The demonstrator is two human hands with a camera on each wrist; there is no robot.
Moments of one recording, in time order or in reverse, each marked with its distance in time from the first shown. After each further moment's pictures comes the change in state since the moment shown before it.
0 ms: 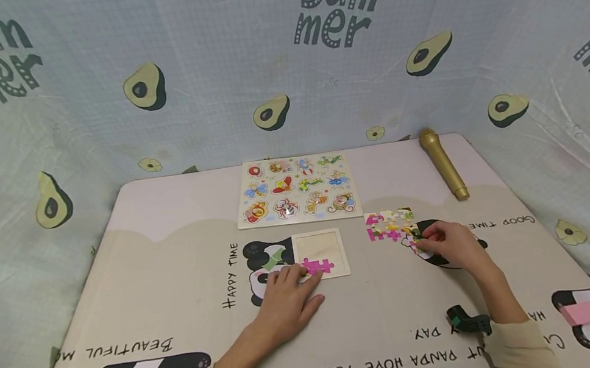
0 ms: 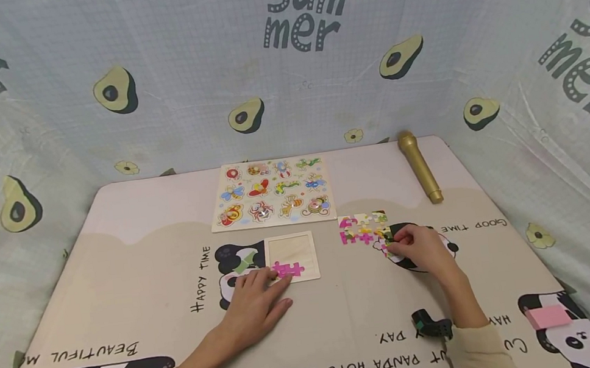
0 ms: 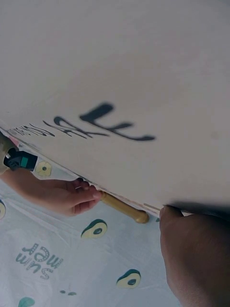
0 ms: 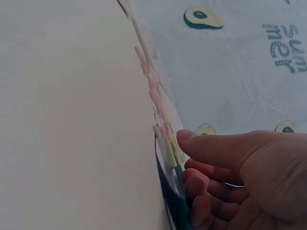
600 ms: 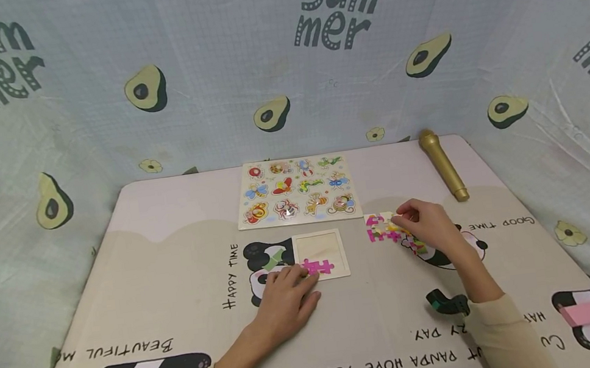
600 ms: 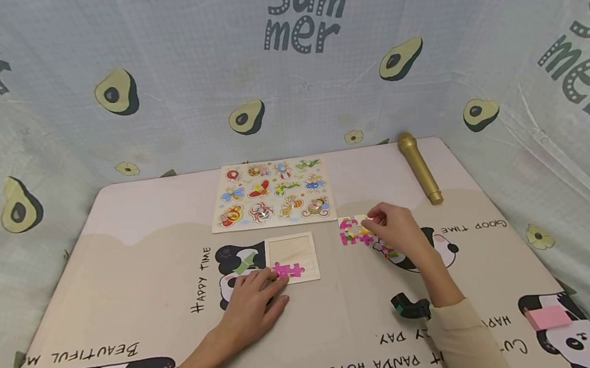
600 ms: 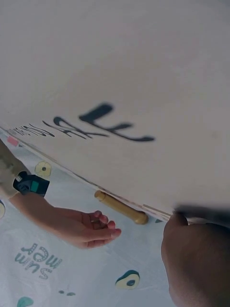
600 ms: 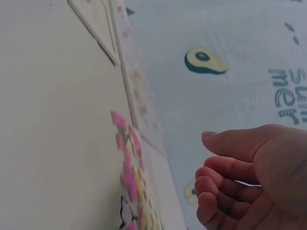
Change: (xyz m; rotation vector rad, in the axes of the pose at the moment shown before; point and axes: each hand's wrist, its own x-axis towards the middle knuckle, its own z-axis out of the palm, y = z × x) left_hand 0.001 -0.003 0.002 -0.034 0.126 0.026; right_hand 0.030 -0.050 -0.001 0.020 0.079 -0.153
